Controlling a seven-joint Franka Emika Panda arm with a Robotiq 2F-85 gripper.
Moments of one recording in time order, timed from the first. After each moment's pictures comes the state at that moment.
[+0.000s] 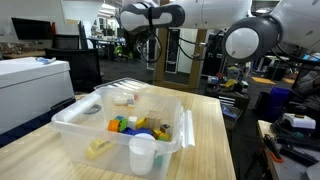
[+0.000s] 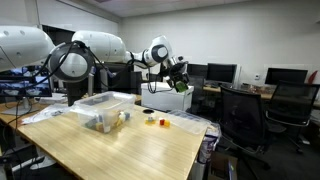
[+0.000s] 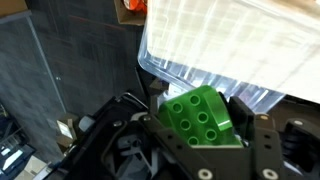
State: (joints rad) arm -0.17 1.28 -0.11 -0.34 -0.20 2.07 -0.36
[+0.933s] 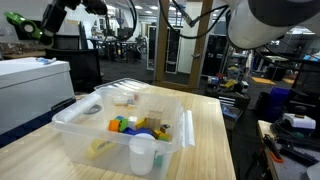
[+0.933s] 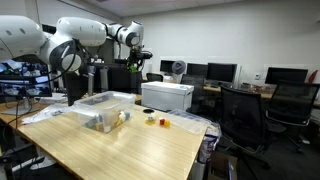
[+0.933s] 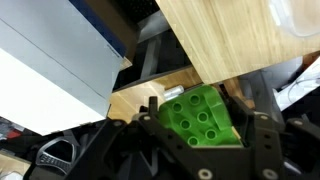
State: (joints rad) arm 0.03 1.16 0.38 -0.34 -0.01 1.87 -0.98
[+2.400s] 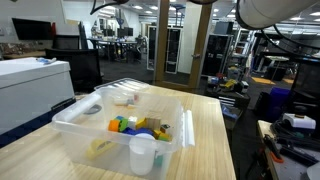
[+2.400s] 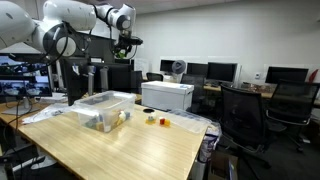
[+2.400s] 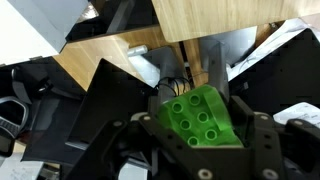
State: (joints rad) arm 0.10 1.00 0.32 -0.36 0.19 1.67 -1.15
